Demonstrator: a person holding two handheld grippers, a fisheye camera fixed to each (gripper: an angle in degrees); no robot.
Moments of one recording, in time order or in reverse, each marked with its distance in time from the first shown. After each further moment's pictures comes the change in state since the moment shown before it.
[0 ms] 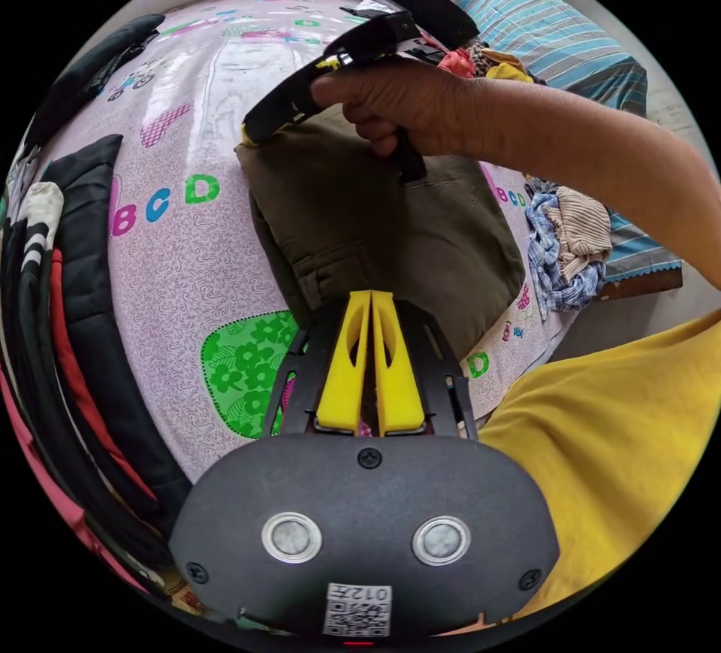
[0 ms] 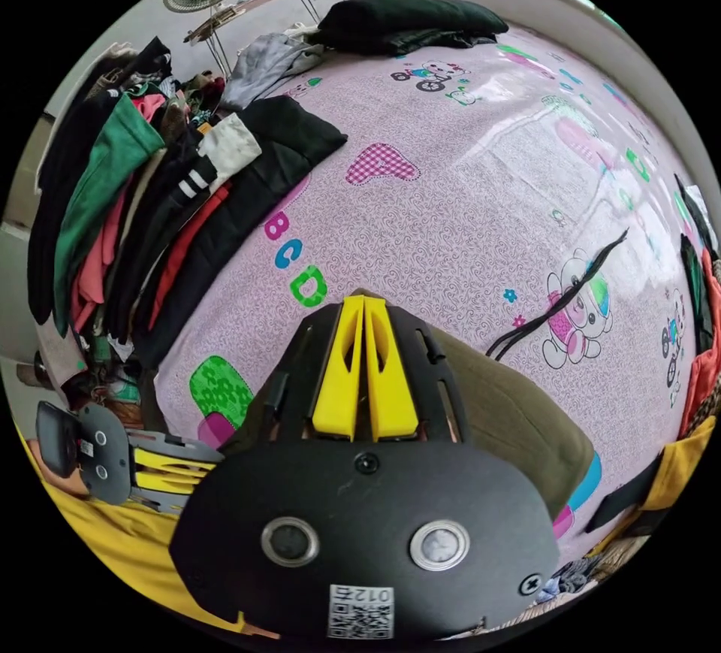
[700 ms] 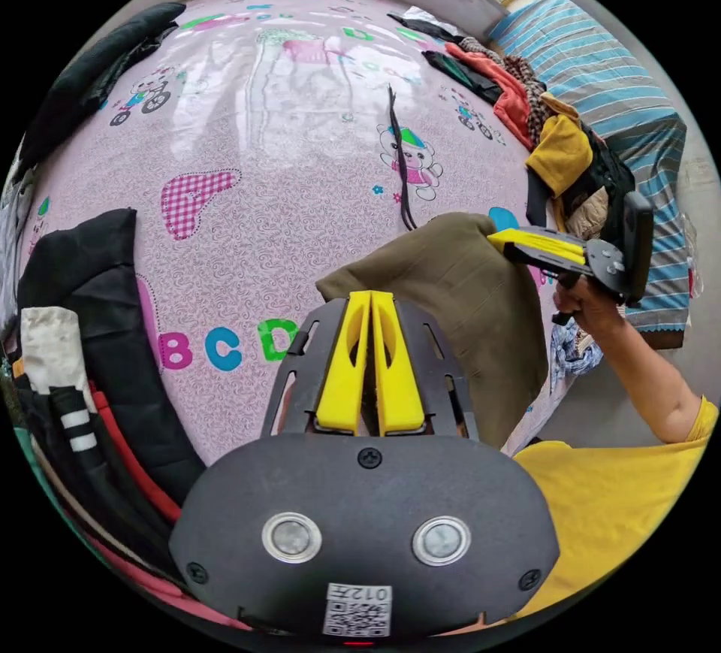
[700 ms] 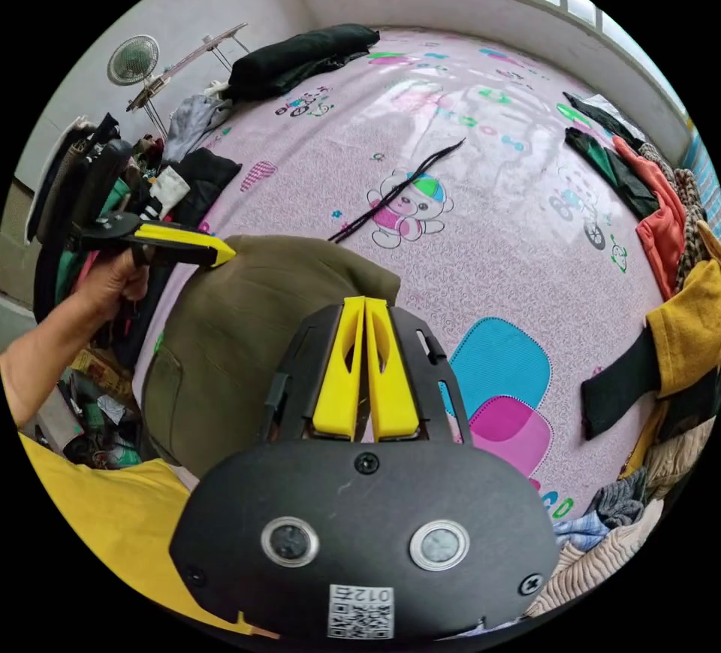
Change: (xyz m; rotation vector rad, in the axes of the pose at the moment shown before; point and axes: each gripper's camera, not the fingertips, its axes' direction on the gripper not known) left arm -0.065 -0.128 -0.011 0.000 0.012 -0.068; right arm 0.145 0.160 -0.094 0.120 0.121 0.260
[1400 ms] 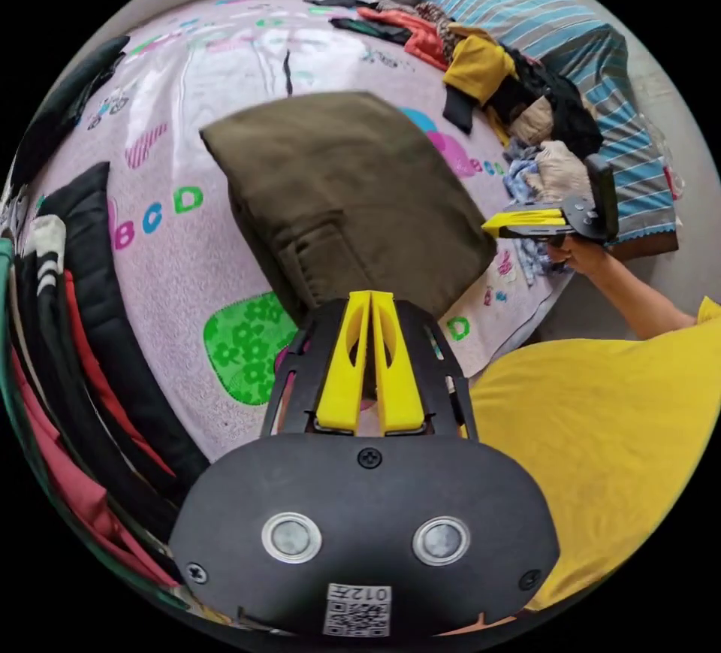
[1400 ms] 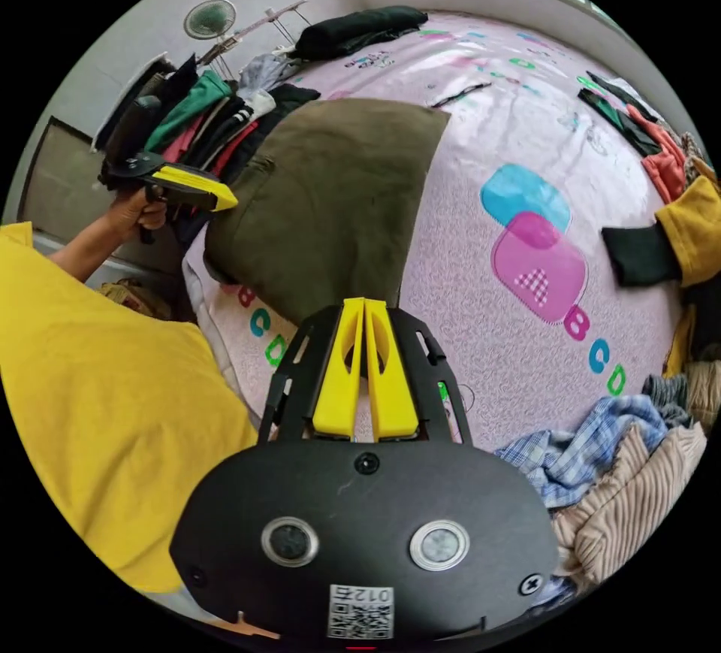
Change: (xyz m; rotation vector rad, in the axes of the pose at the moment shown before) left arm 0.126 0.203 -0.003 -0.066 0.003 0.150; right arm -0.016 0.217 -0.094 -0.099 -0.107 -0.081
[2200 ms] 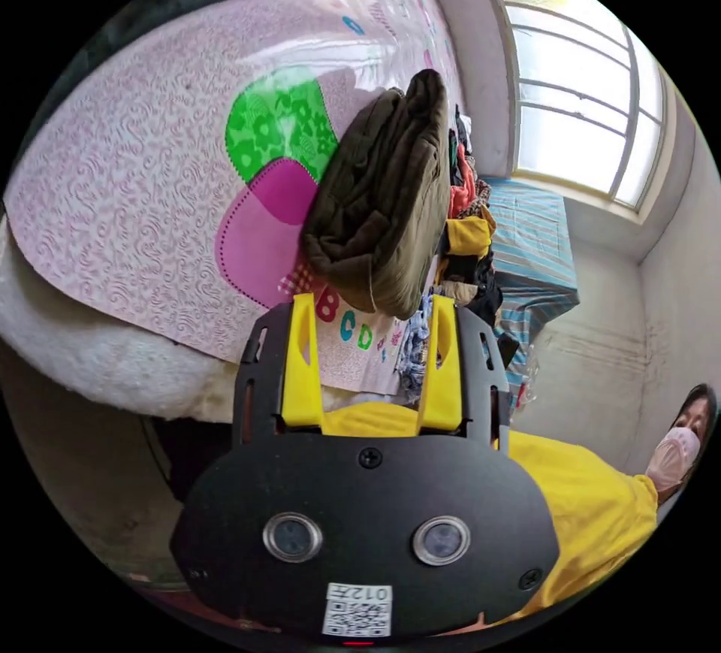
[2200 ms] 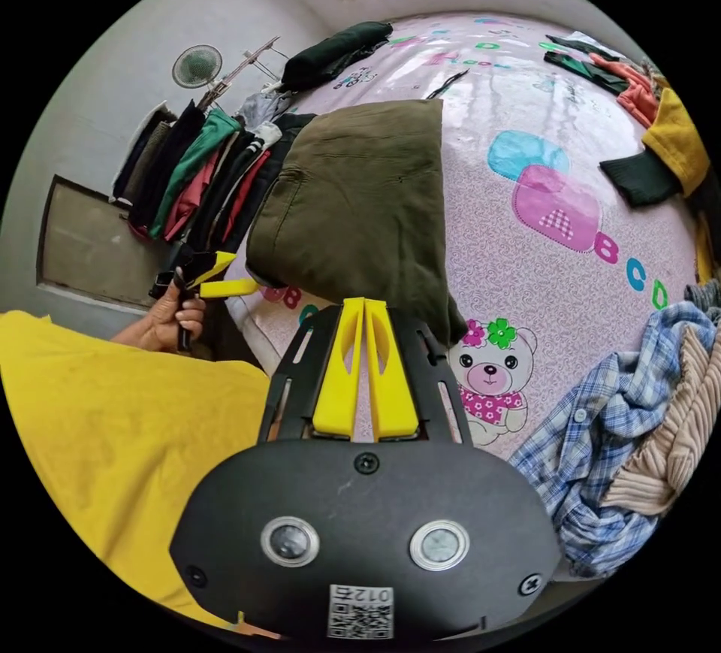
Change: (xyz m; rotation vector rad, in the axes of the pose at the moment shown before) left arm -0.025 0.242 0.050 0.346 0.719 -0.792; right arm -0.139 0.067 -0.070 0.096 -0.197 0.176
